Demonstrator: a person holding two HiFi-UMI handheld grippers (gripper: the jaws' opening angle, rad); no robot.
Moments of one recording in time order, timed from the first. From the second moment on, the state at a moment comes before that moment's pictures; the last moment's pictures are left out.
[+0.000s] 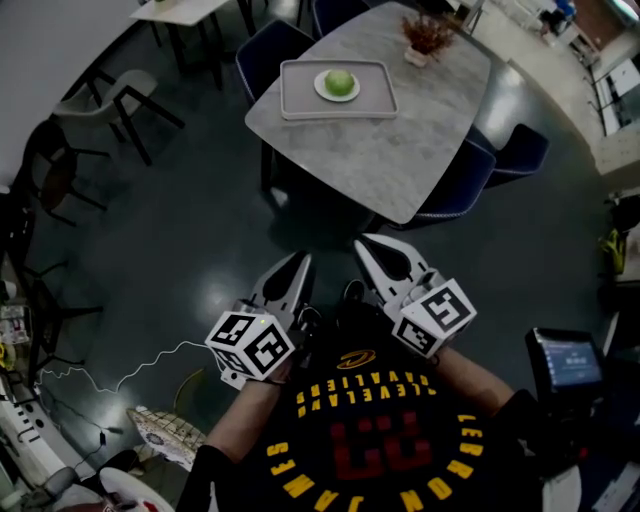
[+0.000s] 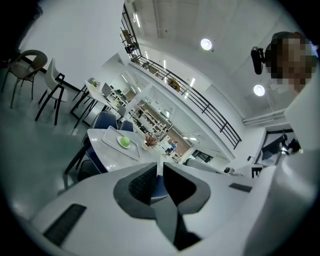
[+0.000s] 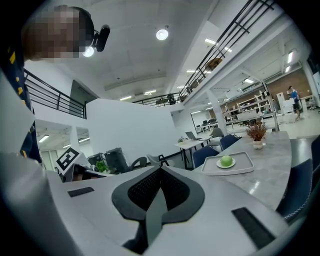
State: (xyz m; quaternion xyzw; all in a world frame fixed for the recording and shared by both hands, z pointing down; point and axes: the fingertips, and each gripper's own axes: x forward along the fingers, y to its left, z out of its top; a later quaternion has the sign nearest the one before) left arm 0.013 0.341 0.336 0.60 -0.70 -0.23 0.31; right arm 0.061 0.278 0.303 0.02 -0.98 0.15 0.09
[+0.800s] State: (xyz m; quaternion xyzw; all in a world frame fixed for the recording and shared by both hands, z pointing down) left arm -0.102 0.235 0.335 0.55 -0.74 -0.23 0.31; right arm -0.062 0.157 0.315 -0.04 -0.98 0.20 0.09
